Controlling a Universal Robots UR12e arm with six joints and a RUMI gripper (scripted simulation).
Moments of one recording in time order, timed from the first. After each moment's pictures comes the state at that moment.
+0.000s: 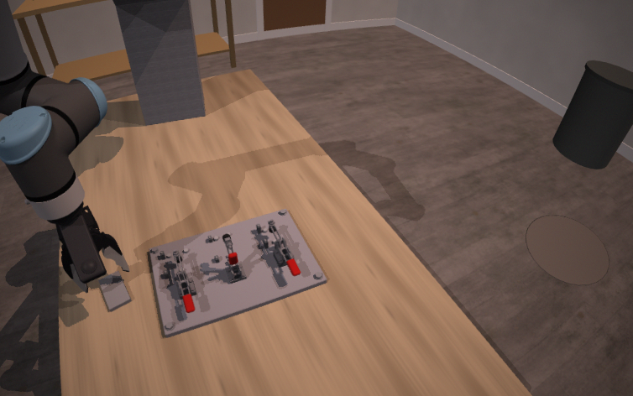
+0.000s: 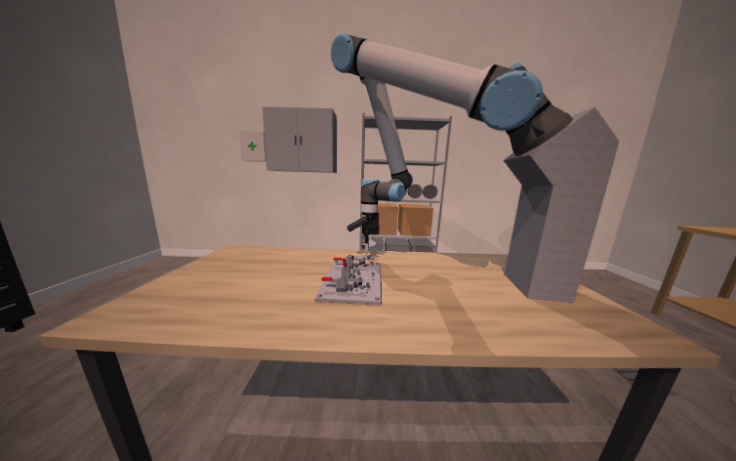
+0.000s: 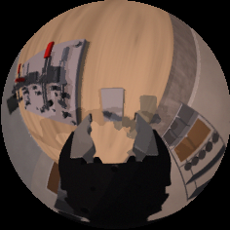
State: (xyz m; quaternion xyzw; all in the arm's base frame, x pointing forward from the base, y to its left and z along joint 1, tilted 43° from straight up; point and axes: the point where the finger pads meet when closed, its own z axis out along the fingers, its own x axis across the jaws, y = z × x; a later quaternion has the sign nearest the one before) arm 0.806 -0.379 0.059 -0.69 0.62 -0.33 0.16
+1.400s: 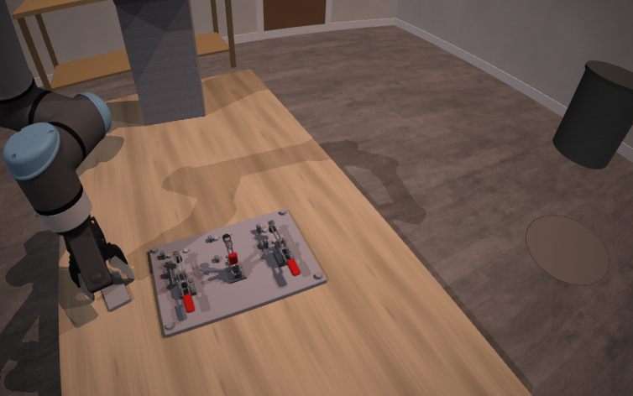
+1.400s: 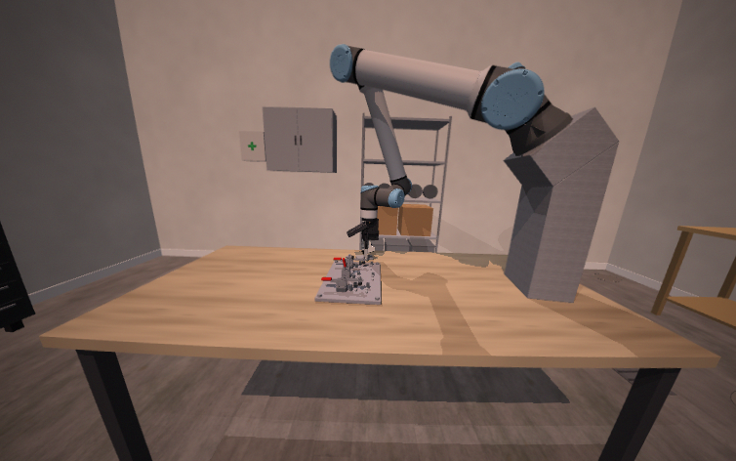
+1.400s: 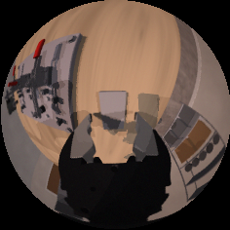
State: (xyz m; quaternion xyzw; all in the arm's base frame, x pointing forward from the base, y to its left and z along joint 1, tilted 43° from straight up) arm 0.827 -0.383 0.038 -0.69 0.62 -0.33 0.16
